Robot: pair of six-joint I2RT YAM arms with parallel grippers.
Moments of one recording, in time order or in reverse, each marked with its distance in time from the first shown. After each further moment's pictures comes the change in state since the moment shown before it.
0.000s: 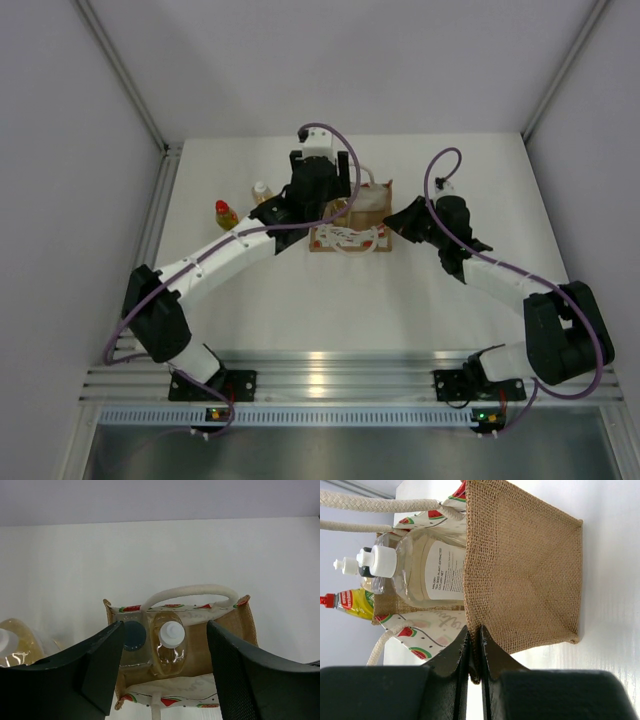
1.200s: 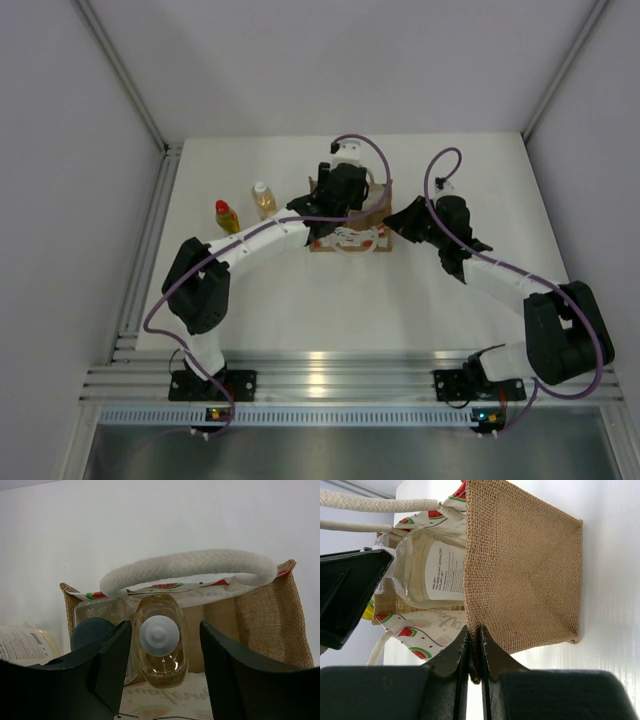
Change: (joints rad) left arm -0.010 0.273 0.105 -0.056 0.012 0.020; right arm 0.000 0.000 0.000 0.000 -0.001 0.000
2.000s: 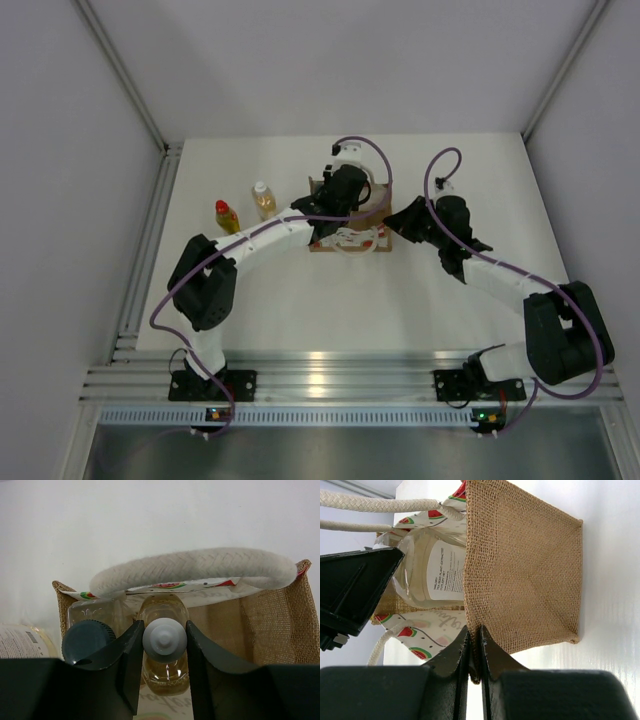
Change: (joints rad) left arm 0.002 0.042 0.010 0.002 -0.015 -0.015; right arm 0.000 0.000 0.000 0.000 0.000 0.000
